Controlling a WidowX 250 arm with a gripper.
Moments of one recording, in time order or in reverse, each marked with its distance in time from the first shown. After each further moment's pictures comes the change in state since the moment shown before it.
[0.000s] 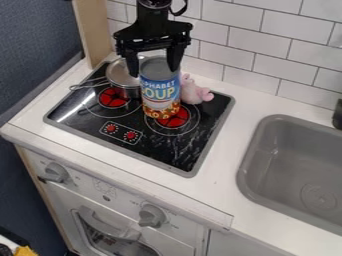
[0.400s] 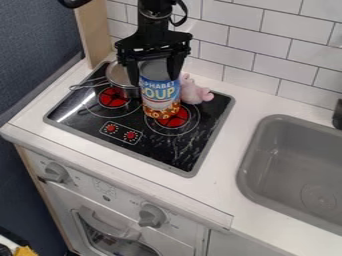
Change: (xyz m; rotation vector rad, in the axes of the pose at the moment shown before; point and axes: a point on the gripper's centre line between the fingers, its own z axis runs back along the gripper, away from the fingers) arm -0.005 0.005 -0.013 0.023 0.042 0.016
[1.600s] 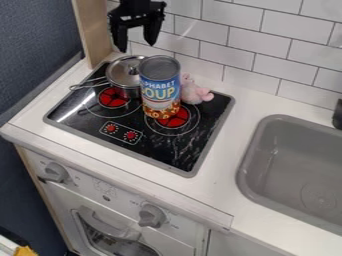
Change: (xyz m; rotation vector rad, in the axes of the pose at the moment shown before) arm 0.101 -0.003 -0.036 0.139 -0.003 0.292
